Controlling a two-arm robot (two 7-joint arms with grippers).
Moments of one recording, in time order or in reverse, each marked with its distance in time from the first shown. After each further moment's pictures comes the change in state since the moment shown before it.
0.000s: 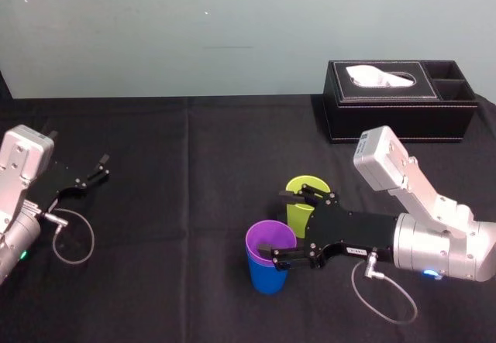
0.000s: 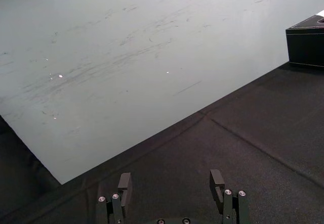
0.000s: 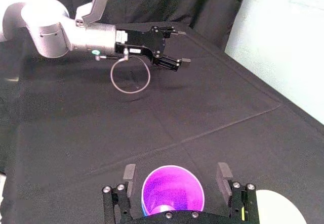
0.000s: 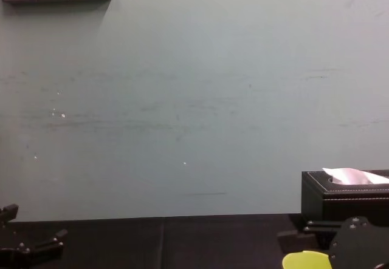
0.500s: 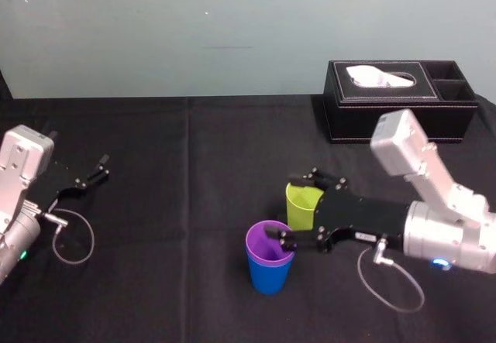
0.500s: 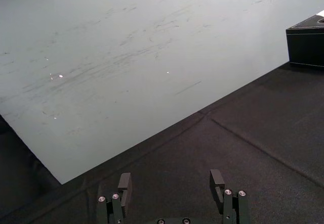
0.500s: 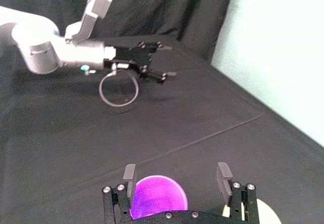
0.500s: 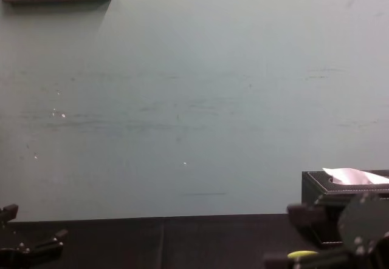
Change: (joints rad) left arm 0.000 0.000 0.000 0.000 0.000 0.000 0.000; right arm -0.017 0.007 0.042 -0.022 0.028 -0.011 -0.022
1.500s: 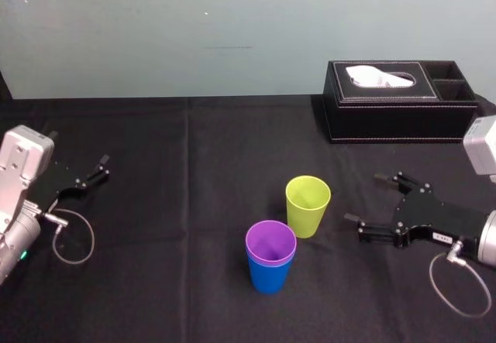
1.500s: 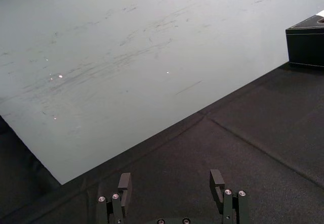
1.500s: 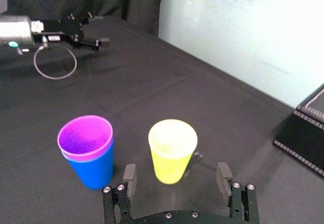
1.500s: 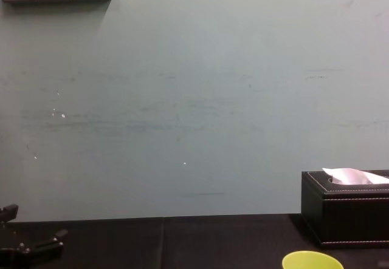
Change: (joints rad) left arm 0.000 0.000 0.000 0.000 0.000 0.000 0.000; right arm -0.172 0.097 0.196 0.071 0.102 -0.060 -0.045
